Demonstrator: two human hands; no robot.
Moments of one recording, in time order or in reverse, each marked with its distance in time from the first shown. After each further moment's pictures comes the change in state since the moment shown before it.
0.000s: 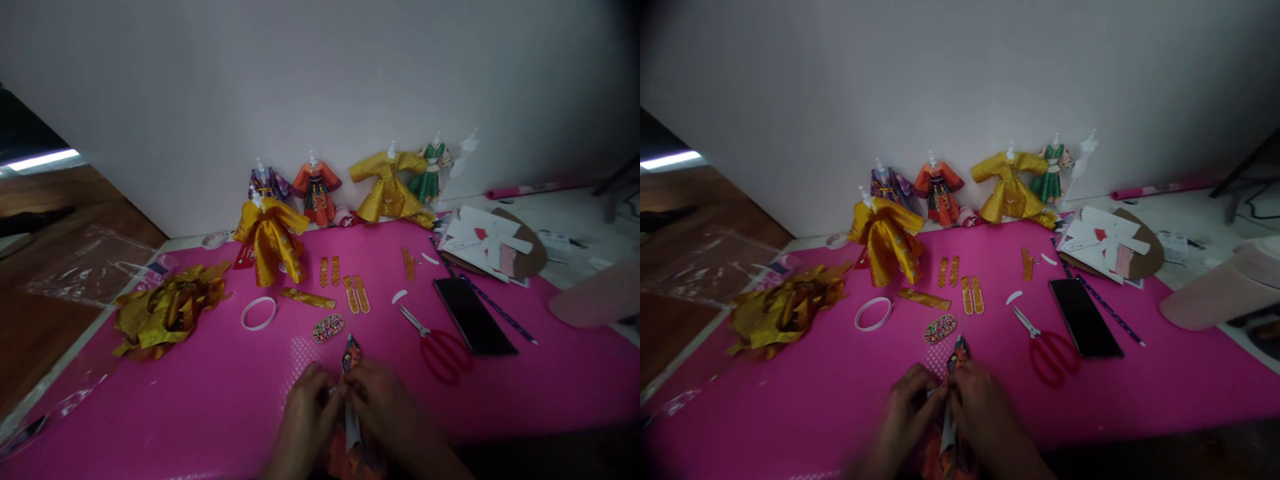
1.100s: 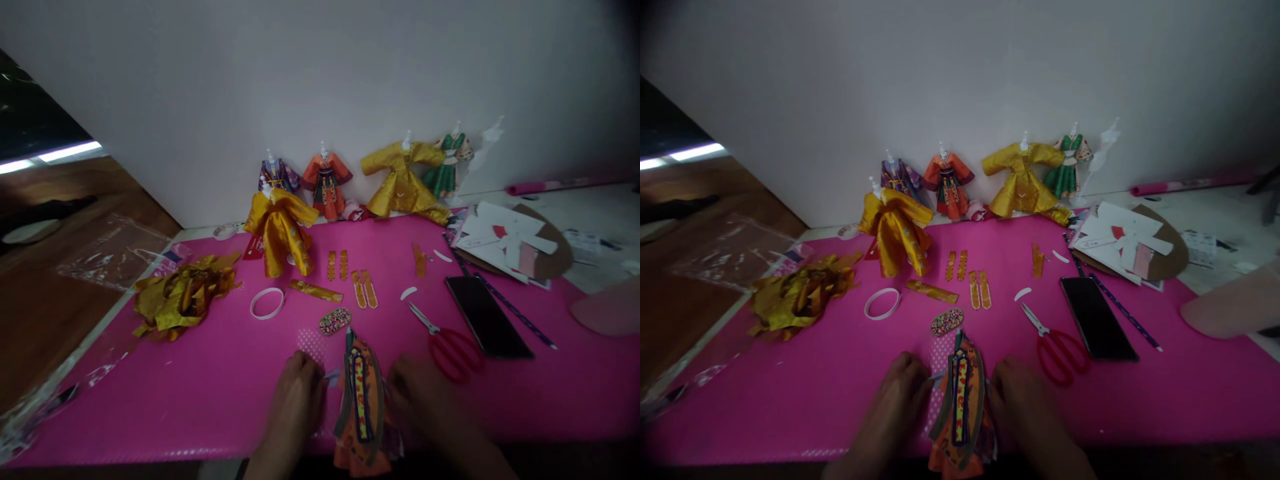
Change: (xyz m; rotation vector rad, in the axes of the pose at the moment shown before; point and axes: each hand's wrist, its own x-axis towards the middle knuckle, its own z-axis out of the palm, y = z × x) left_hand -0.003 -0.001 -0.024 0.400 -0.083 -0.106; right_hand -0.020 0.044 -0.026 -0.308 -0.038 0.153
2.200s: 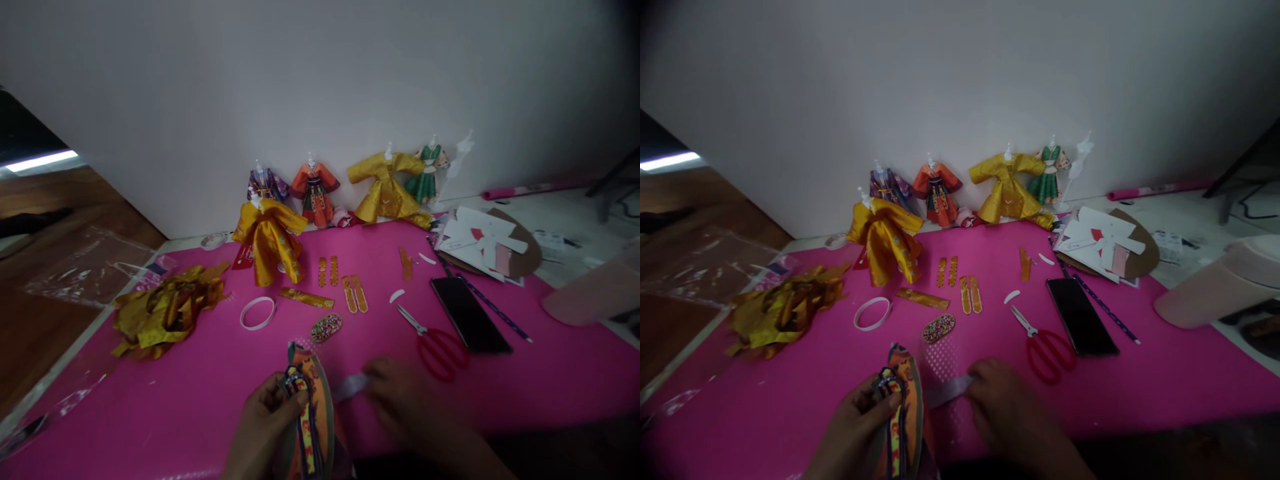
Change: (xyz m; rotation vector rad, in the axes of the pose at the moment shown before) left_hand -0.018 0.001 -0.023 -1.222 0.012 -0.414; right_hand -0.003 -0.014 -0.013 0.052 0.092 -0.443
